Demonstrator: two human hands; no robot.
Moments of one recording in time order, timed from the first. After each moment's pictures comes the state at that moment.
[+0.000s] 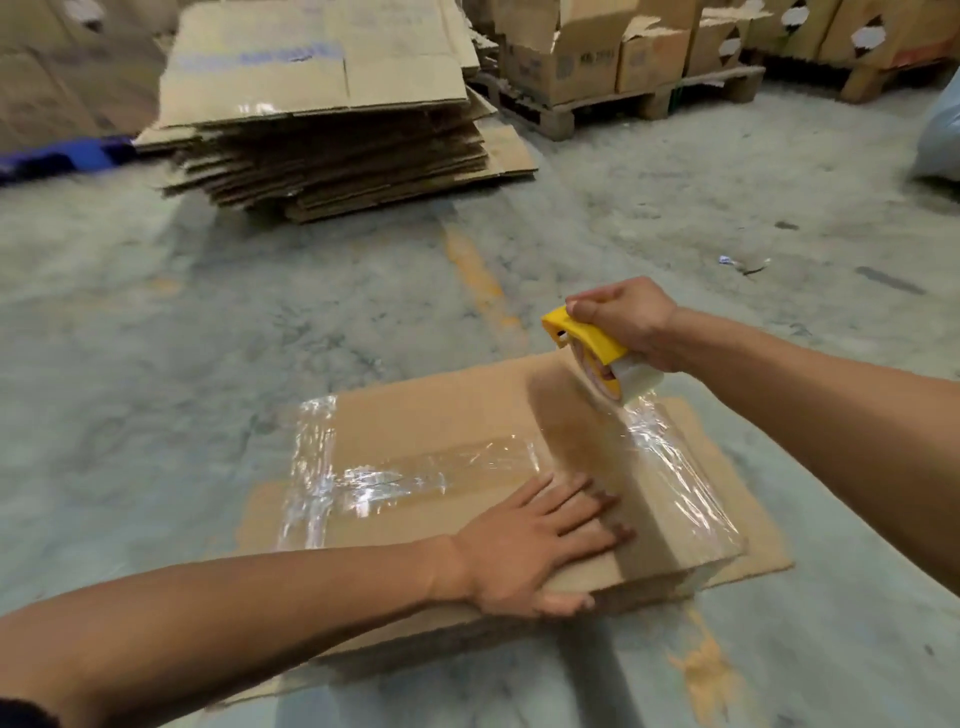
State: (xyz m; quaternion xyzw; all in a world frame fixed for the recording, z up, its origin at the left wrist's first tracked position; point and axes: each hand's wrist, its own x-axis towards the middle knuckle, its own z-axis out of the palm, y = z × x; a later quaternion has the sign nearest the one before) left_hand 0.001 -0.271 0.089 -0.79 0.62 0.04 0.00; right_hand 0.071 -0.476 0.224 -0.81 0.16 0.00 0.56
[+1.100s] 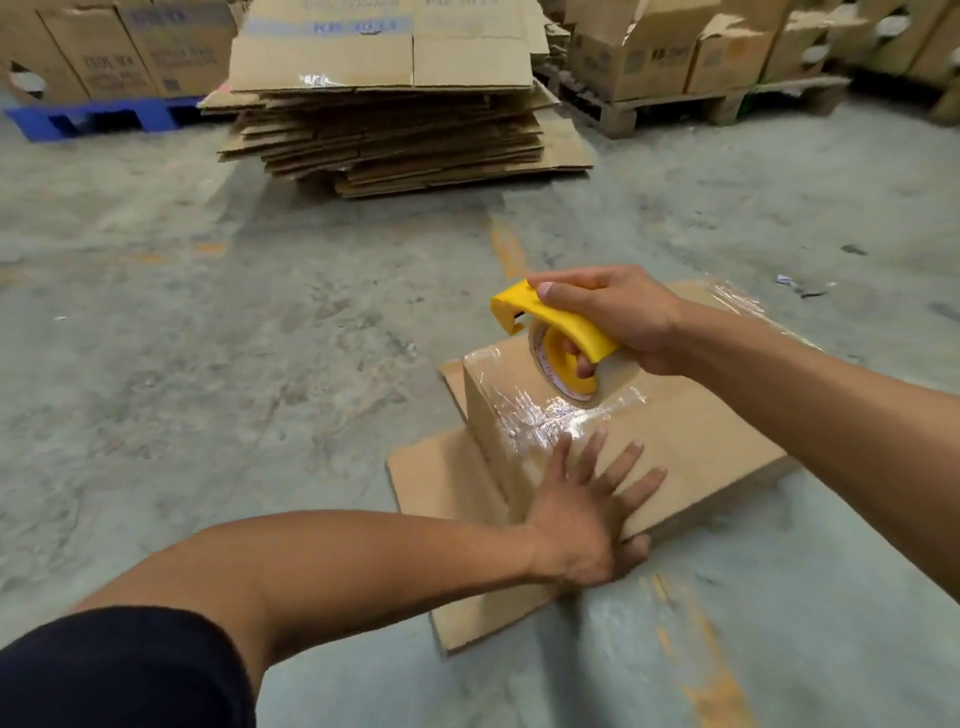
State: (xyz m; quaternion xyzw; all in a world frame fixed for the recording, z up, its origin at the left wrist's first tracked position) left_hand 0.010 -0.322 0.074 -0.90 0.44 0.04 -0.05; right_hand 0.081 -0.423 0.248 -0.75 0.02 0.10 0.65
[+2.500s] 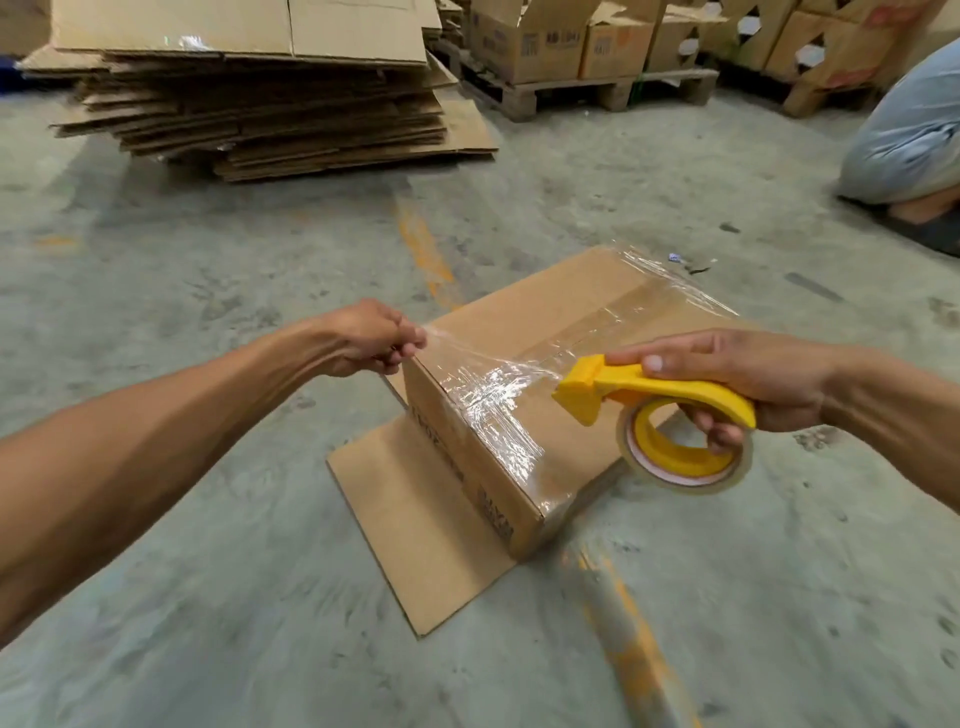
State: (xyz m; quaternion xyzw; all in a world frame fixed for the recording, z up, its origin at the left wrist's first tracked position) left_hand 0.173 -0.260 0.180 -0.82 0.07 0.32 -0.48; right_hand -0.016 -0.546 0.257 -0.73 0.12 0.26 0.62
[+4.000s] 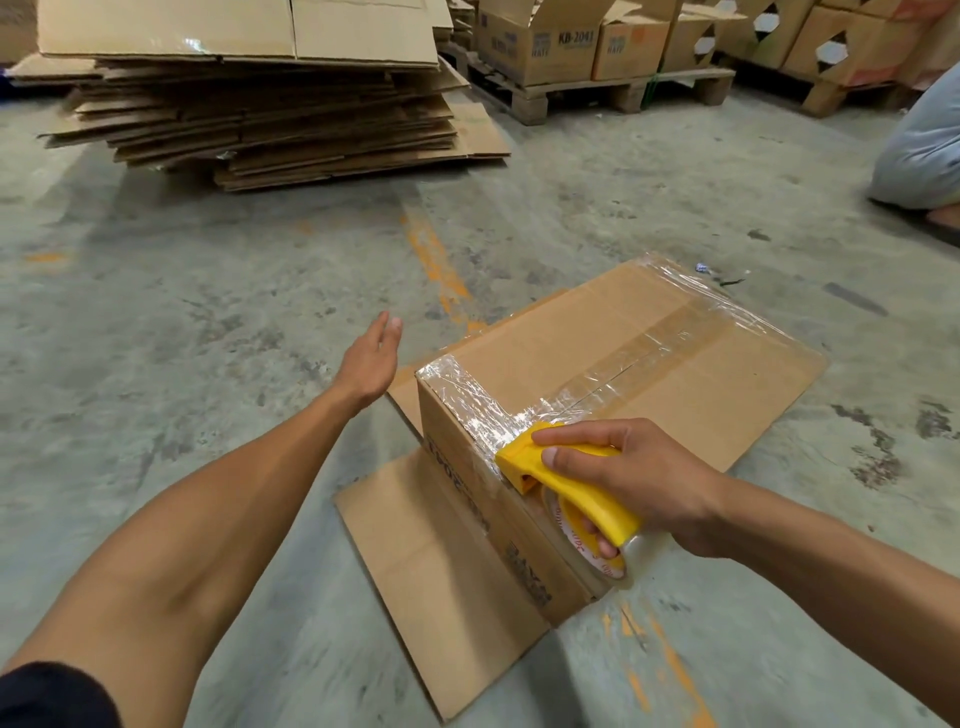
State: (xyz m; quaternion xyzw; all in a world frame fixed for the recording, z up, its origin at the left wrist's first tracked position) left_hand 0.268 -0.245 0.069 -0.89 0.09 0.09 -0.44; right_hand 0.018 -0.451 0.191 -0.72 0.15 0.17 0.66
